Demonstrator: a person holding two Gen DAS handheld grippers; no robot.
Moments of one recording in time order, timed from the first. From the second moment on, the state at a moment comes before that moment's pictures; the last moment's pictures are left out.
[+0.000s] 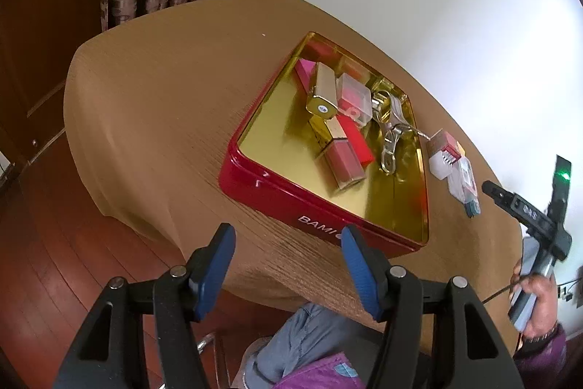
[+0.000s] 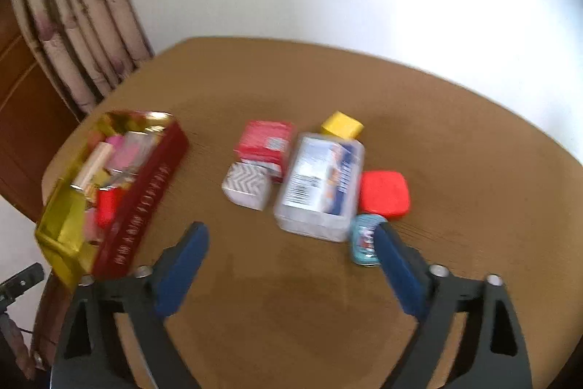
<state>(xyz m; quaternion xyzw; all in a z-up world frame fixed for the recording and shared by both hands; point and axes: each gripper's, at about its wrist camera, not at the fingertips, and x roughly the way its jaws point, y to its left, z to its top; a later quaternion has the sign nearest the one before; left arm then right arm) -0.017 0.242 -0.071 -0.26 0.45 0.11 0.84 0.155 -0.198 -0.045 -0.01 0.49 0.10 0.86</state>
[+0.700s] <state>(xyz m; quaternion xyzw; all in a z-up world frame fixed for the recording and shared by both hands) -0.009 0.240 -0.086 -0.26 0.49 0.09 0.83 0.210 -0.178 -0.086 -0.03 0.56 0.07 0.82</state>
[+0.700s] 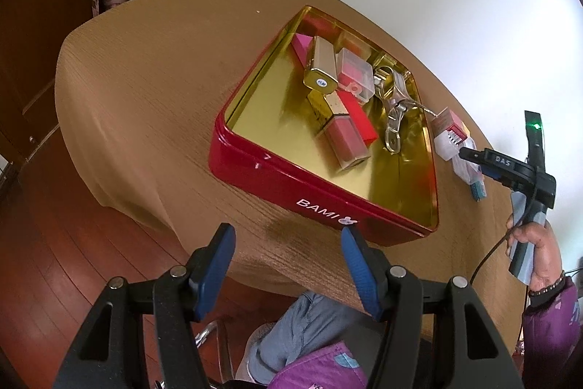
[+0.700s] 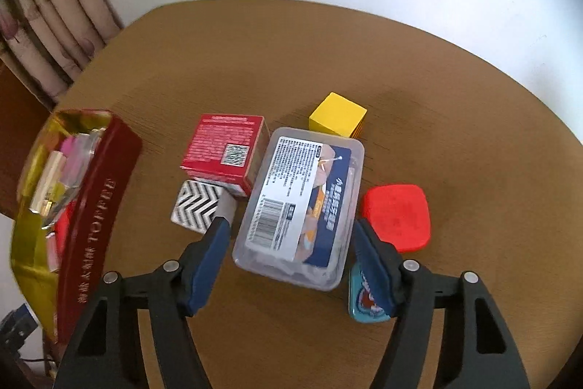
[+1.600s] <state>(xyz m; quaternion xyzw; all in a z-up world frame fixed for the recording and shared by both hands) -0.013 0.223 -0.068 -0.20 0.47 0.09 0.85 0.080 -0.271 -0.023 0.20 0.52 0.14 0.82</state>
